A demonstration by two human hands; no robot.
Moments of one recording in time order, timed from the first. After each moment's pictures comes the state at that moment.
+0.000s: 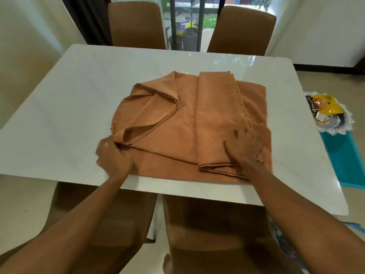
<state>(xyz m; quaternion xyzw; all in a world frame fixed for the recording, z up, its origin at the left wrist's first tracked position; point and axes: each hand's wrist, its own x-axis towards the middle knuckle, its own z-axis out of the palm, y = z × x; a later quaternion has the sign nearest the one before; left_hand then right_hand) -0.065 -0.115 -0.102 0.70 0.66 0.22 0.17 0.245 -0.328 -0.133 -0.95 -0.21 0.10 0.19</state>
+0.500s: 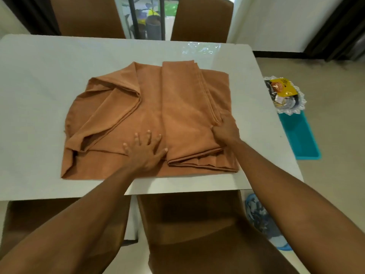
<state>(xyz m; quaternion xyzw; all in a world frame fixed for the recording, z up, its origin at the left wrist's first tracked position) 0.052 -0.179 -0.146 0.92 0.31 -0.16 0.18 0.288 -0.366 -0.106 -0.91 -0.18 0.18 0.34</state>
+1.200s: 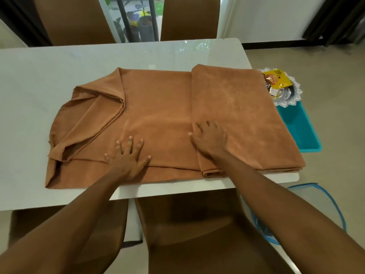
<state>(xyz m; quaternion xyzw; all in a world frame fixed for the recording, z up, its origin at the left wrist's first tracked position) 0.039 -0.175 -0.148 0.91 0.33 -0.19 0.13 0.267 -0.384 -0.124 -0.94 -0.29 0.14 0.14</state>
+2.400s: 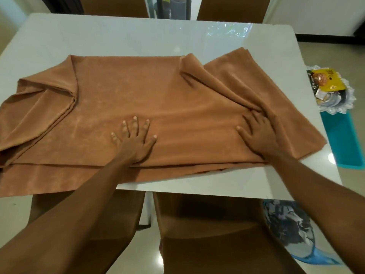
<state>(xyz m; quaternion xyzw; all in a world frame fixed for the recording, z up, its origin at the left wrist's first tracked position) 0.012 -0.113 -0.161 0.88 0.42 -0.14 0.14 0.330 -0.393 -0.168 -0.91 -0.39 0.05 0.11</state>
